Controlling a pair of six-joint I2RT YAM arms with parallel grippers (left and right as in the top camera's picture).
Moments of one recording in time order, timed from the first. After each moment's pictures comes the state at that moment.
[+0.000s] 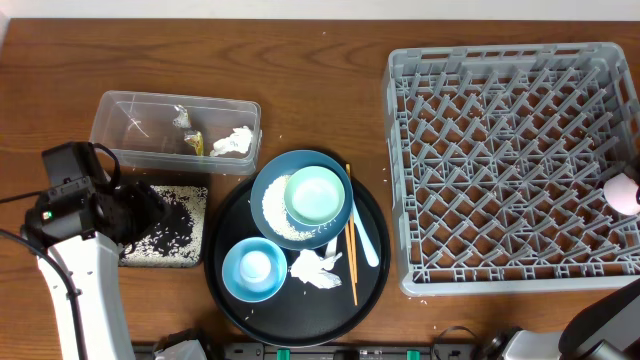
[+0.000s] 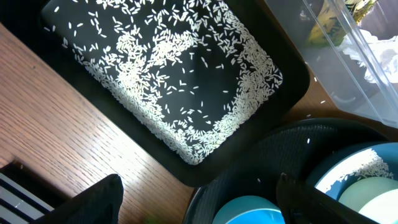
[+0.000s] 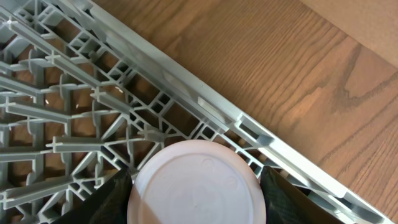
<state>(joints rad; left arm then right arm) 0.39 1.18 1.08 -1.18 0.02 -0.42 -0.67 1.57 1.22 -0.57 0.14 0.18</state>
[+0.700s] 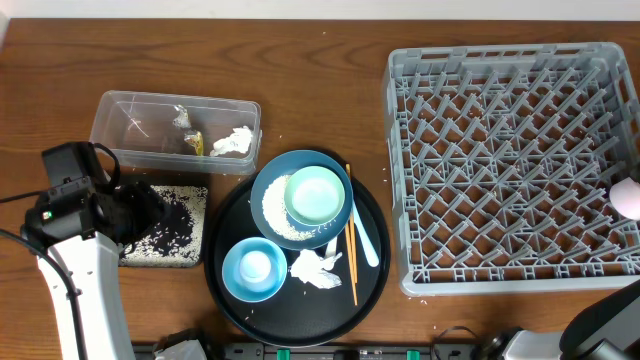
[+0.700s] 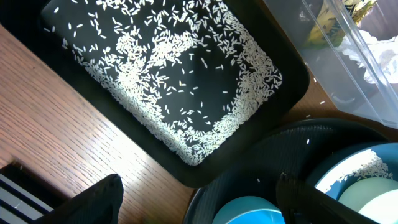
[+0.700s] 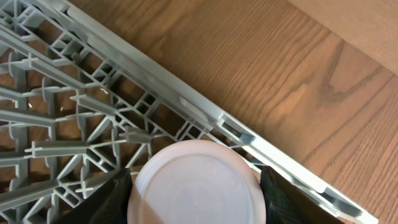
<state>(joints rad) 0.39 1.18 1.08 -1.17 0.02 -0.41 -0.69 1.58 1.23 -0.59 0.16 0.18</state>
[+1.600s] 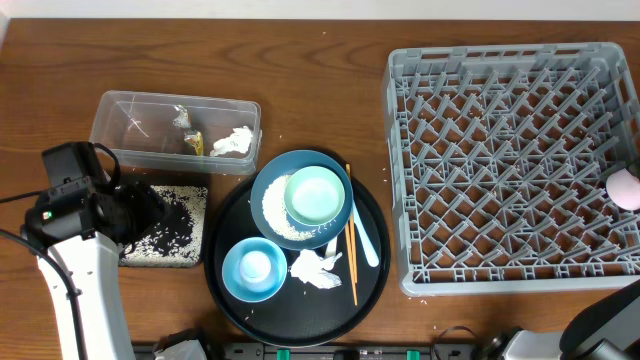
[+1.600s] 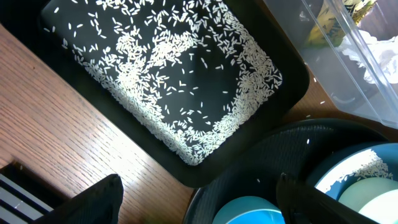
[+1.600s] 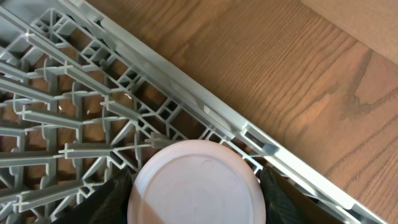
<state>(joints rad) 0.39 1.18 1.08 -1.17 0.02 -0.42 -0.69 1.58 1.23 -0.56 0.08 0.18</state>
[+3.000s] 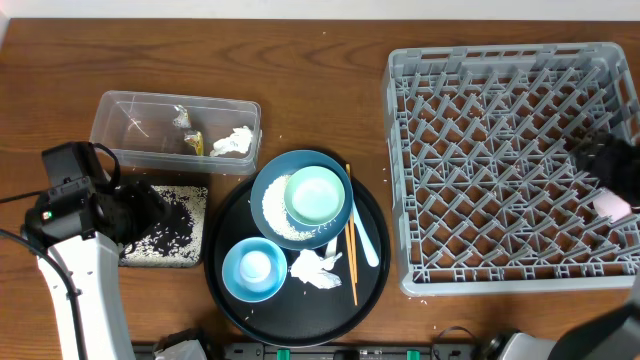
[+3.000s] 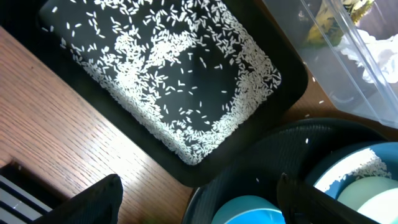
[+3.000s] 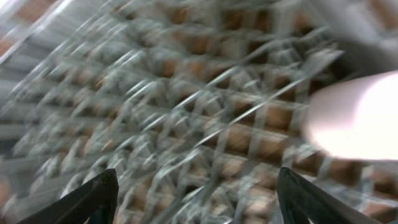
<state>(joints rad) 0.39 1.18 1.08 -1.17 0.03 -0.42 -0.59 1.47 1.23 -0.82 -0.30 0.08</state>
